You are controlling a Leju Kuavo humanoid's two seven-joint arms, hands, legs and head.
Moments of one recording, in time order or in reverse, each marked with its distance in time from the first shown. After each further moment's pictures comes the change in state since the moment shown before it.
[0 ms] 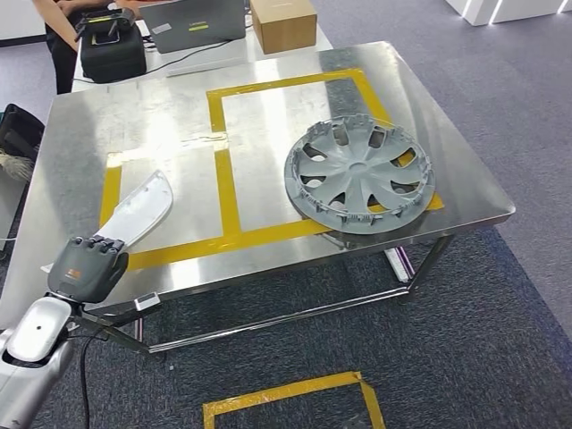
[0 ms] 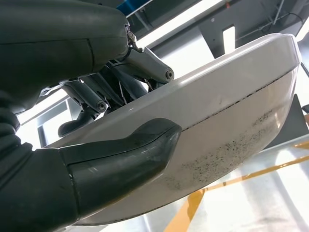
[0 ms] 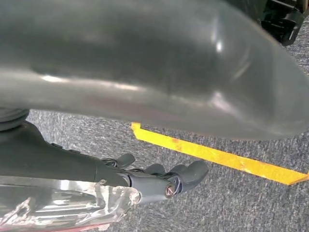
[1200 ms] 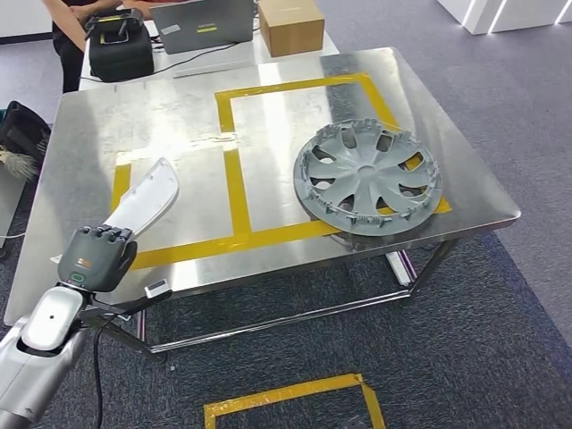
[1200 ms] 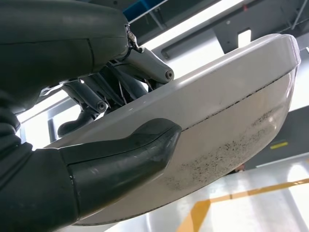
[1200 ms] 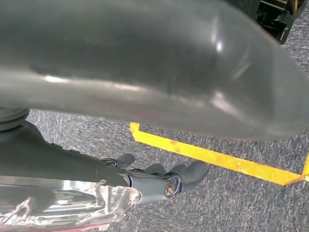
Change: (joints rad) left arm -0.054 -0.029 -0.045 0.019 -0.007 -0.004 0.066; right arm 0.001 0.000 0.000 0.000 -0.012 0.006 -0.008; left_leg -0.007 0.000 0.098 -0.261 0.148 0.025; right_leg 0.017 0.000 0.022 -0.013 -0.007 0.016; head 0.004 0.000
